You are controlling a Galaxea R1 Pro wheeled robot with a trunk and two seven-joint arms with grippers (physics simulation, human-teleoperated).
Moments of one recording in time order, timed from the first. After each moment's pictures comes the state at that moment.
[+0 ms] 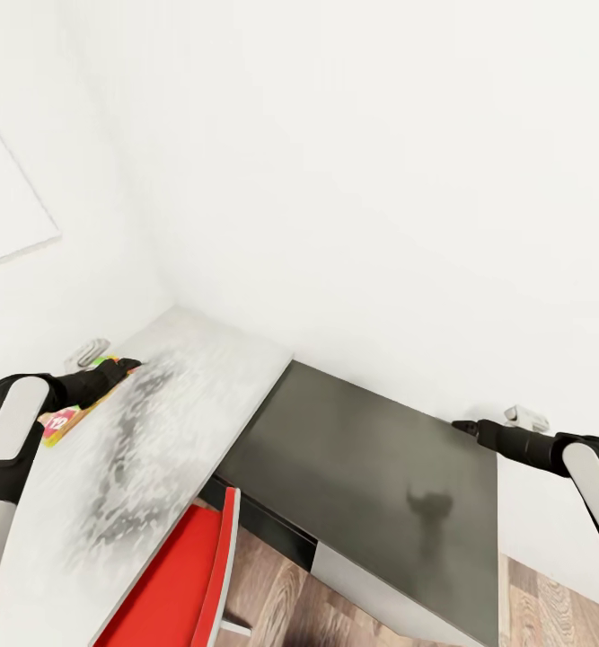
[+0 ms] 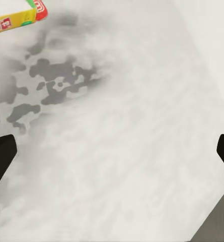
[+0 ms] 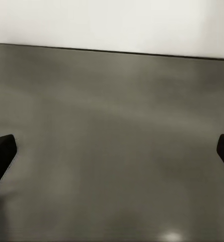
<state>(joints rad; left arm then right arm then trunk) -0.80 0.37 0.12 -1.19 1.09 0.80 0.42 -0.50 -0.42 -0.13 -1.36 -0.78 0.95 -0.01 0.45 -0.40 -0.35</state>
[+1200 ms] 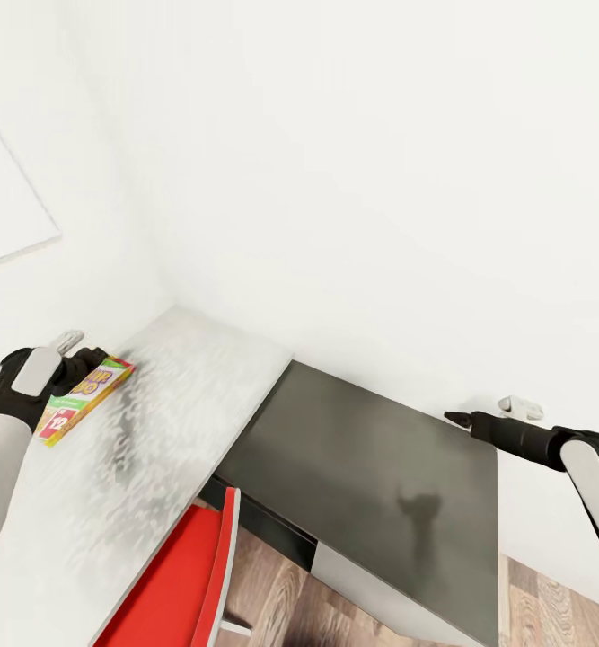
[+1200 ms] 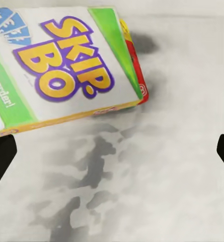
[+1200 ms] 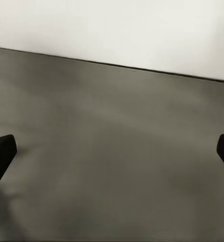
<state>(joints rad) -1.16 0.38 0.13 -0.54 0.81 0.52 0.41 -0.49 -0.41 -0.12 -1.48 -0.78 0.96 -0.02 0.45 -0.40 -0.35</state>
